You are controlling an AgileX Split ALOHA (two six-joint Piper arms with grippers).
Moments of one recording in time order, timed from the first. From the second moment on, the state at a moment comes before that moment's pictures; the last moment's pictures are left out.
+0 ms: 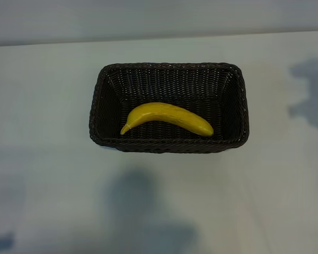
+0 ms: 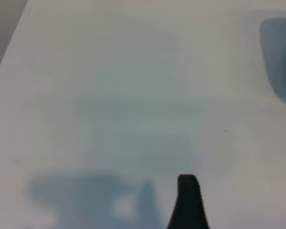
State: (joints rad) left arm 0.00 -0.01 -0.50 0.06 1.05 -0.07; right arm 0.00 1.51 -1.15 -0.05 1.21 -0.04
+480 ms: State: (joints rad) left arm 0.00 -0.01 -0.50 0.06 1.05 -0.07; right arm 0.00 1.01 -0.59 -0.01 1.15 -0.02
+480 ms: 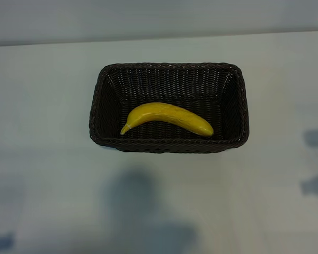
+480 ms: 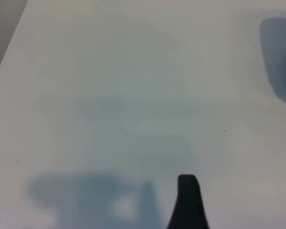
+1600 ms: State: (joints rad) left arm 0.00 -0.01 -0.50 0.06 1.05 -0.07; right arm -0.09 0.12 -0.50 0.00 1.05 0.03
